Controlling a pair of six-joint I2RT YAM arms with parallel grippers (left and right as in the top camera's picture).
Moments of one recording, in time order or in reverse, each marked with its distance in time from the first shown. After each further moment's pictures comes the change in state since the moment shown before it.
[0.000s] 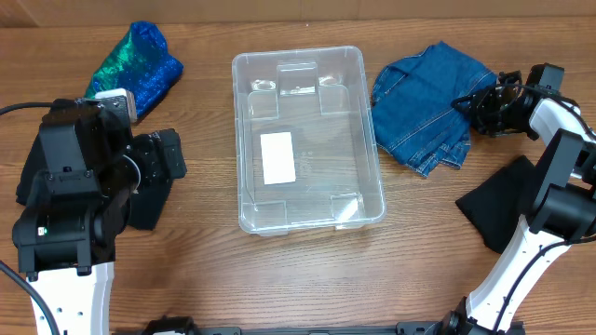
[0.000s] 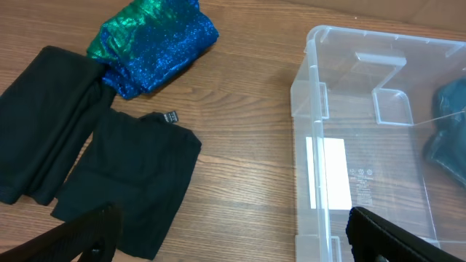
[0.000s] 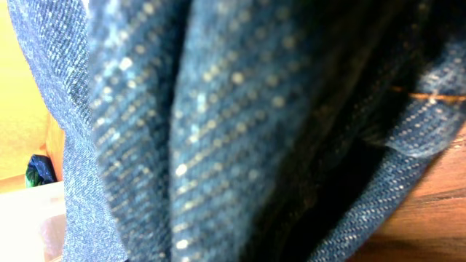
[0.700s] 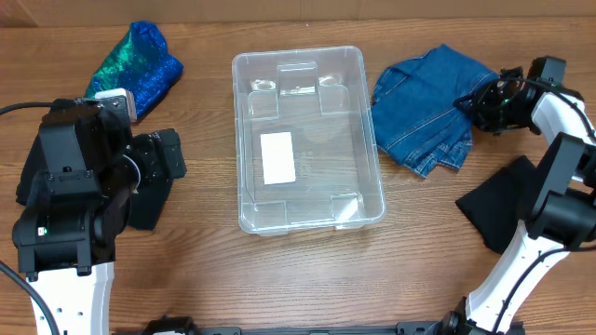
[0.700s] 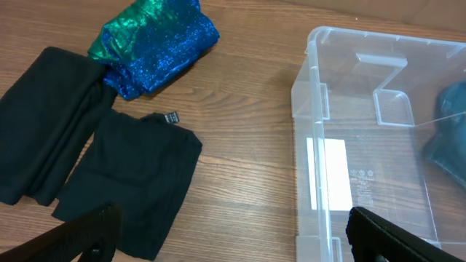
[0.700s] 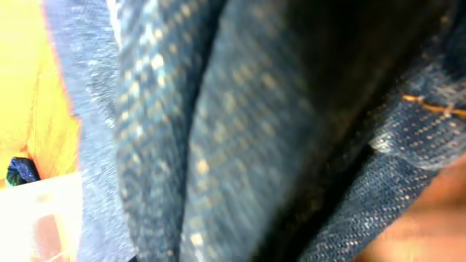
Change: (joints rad) left arm 0.000 0.000 0.000 0.003 -0.003 0.000; right arm 0.018 -0.095 0.025 -0.107 0.077 0.005
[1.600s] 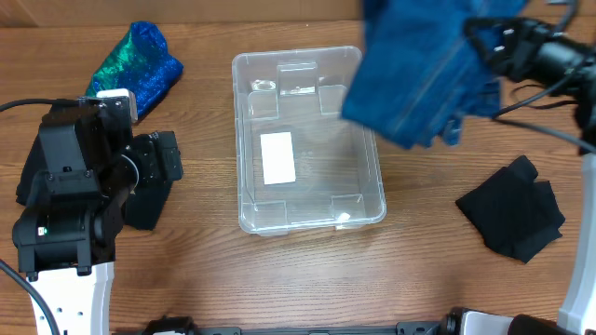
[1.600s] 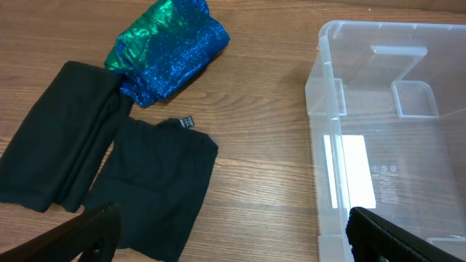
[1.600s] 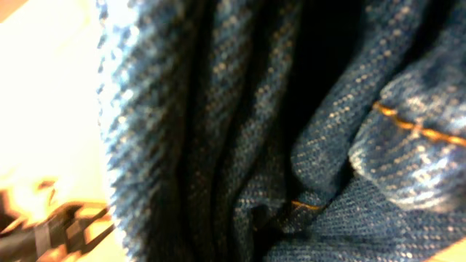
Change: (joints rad) left arm 0.000 0.000 0.000 0.001 -0.039 0.076; right arm 0.180 -0.735 0.093 -0.043 -0.440 -0.072
